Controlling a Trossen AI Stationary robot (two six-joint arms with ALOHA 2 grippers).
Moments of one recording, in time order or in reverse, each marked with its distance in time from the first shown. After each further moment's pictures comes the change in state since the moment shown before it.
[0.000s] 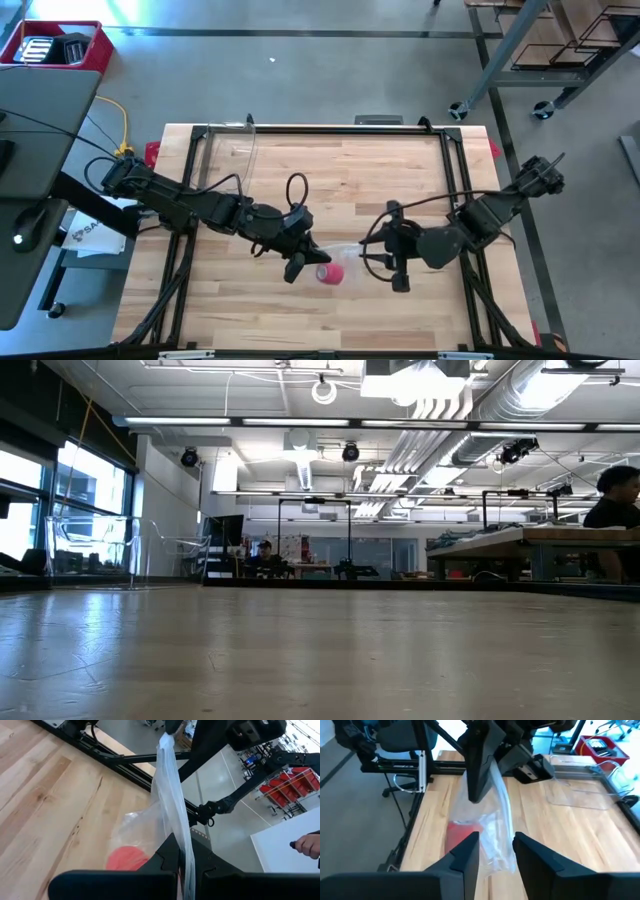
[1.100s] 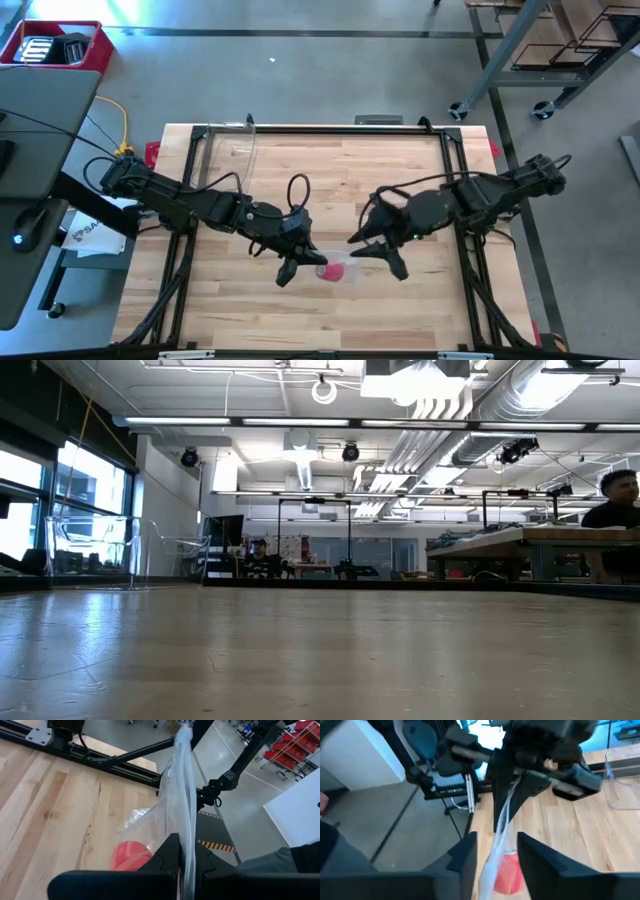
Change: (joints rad) left arm 0.005 -0.013 0.000 -0.041 0.059 0.234; right arm -0.185 -0.025 0.000 0.151 -0.424 0.092
